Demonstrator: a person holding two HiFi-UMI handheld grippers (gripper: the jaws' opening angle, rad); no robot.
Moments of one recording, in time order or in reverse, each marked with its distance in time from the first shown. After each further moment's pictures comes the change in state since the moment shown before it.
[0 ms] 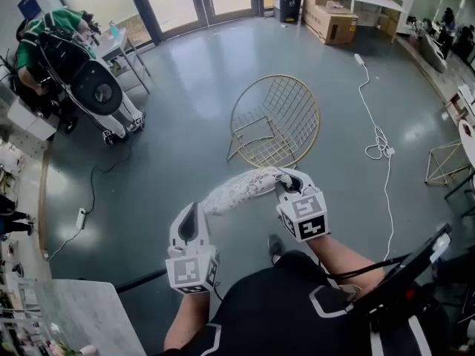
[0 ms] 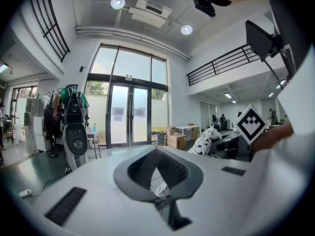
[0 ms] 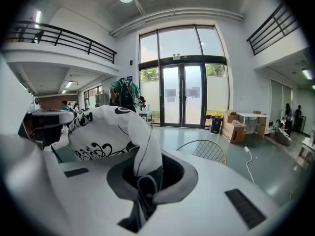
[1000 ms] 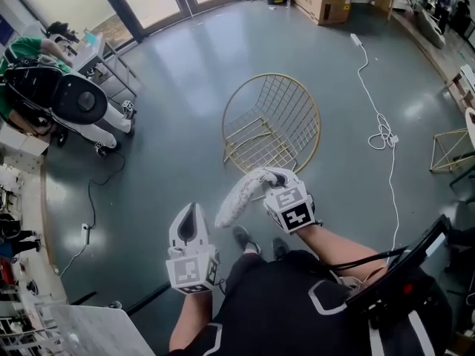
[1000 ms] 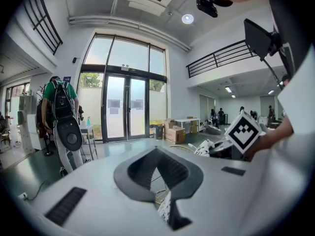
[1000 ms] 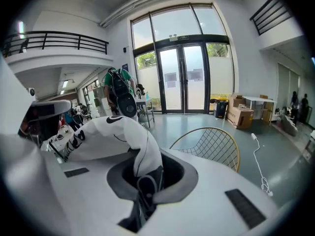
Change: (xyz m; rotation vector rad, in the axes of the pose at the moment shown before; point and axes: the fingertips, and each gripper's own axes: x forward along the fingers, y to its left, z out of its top) left arm 0.146 0.003 -0.020 0.011 0.087 -0.024; right arm 0.137 -0.066 -0.029 0.075 0.158 0.077
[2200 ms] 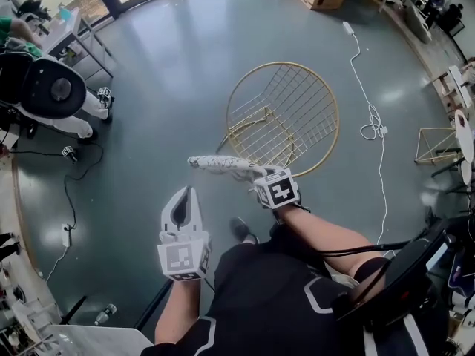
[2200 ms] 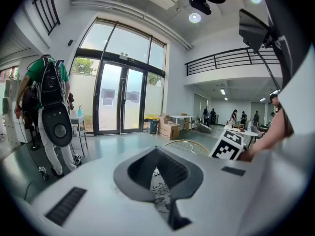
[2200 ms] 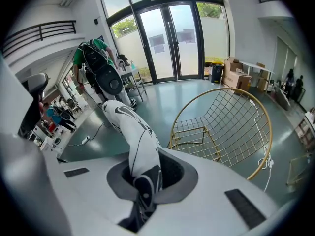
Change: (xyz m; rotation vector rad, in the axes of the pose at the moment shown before) left arm 0.094 0.145 -0.028 -0.025 0.056 -0.152; right arm 0.182 0.038 -0.051 0.181 0.366 -0.066
